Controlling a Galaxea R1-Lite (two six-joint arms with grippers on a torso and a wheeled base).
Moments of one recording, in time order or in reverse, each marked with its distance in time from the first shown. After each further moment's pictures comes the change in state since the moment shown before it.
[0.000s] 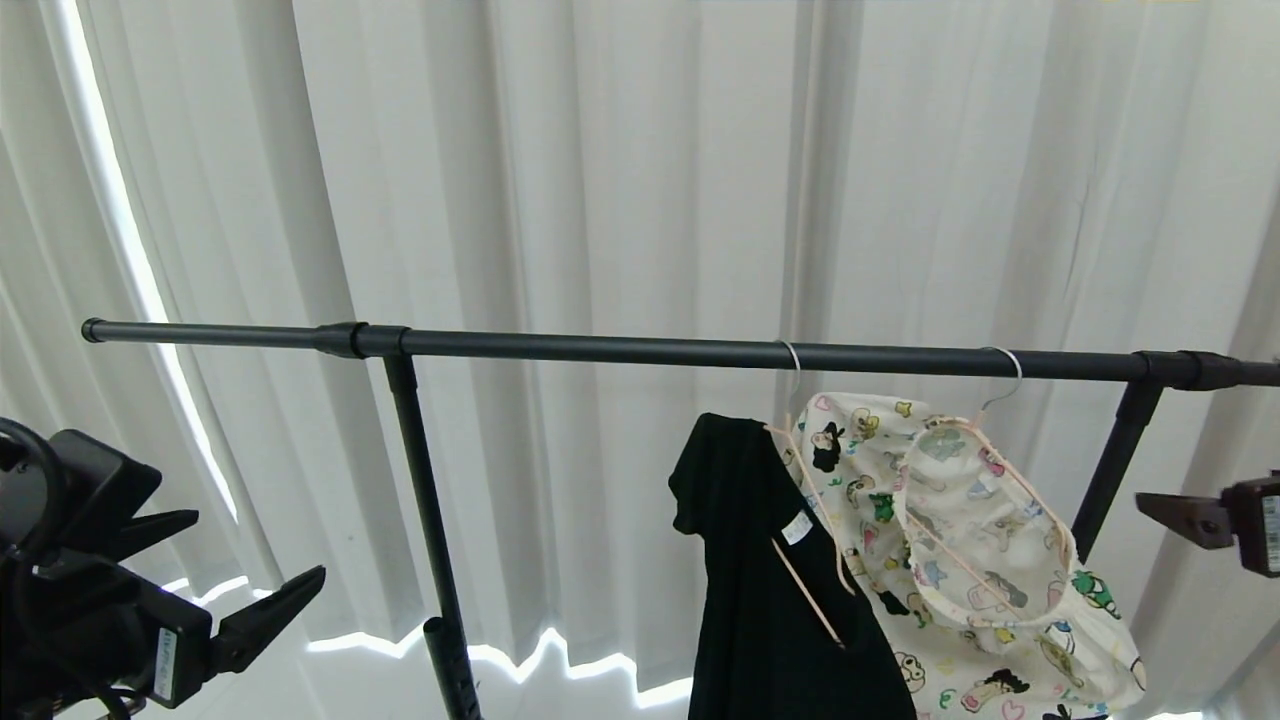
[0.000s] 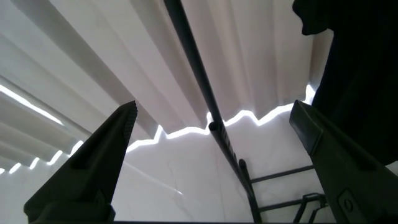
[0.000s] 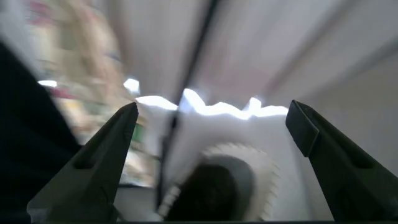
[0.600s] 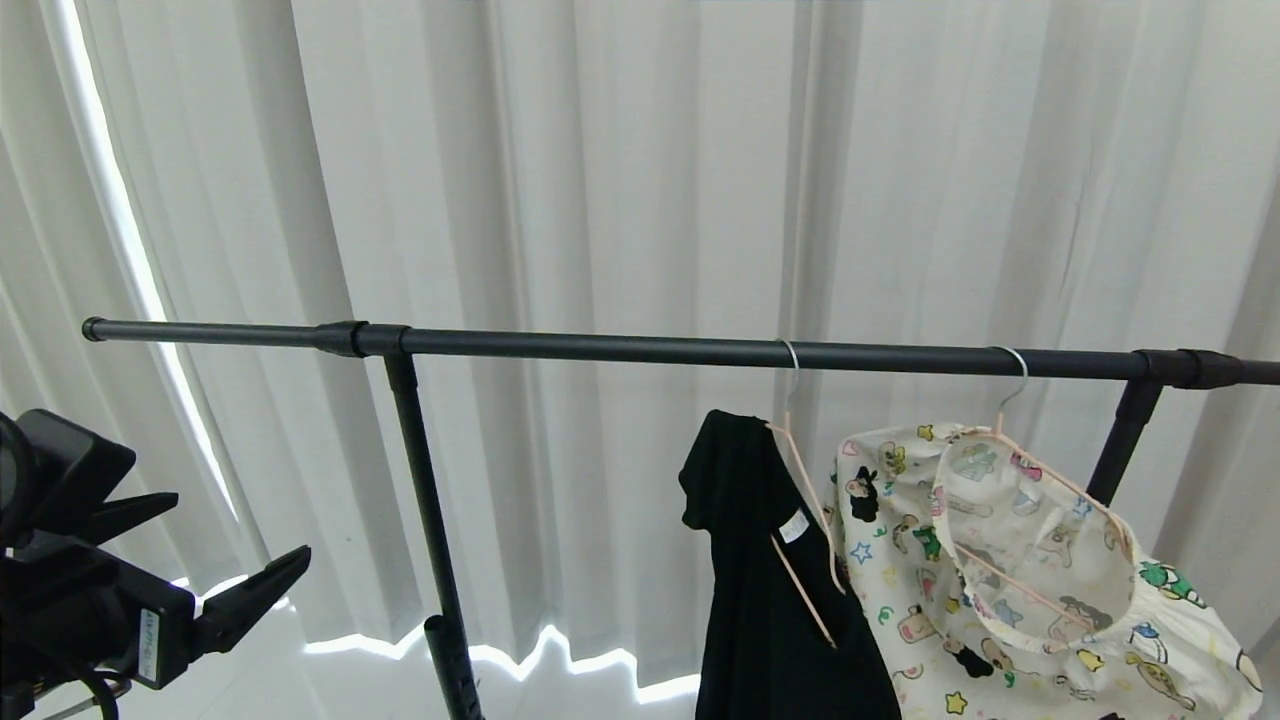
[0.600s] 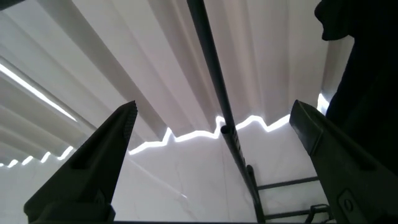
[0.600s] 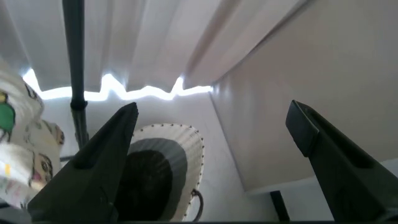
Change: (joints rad) left arm 0.023 -0.011 -0.027 0.000 0.001 0.002; right arm -0.200 -0.156 0.059 0.060 -0.217 -0.223
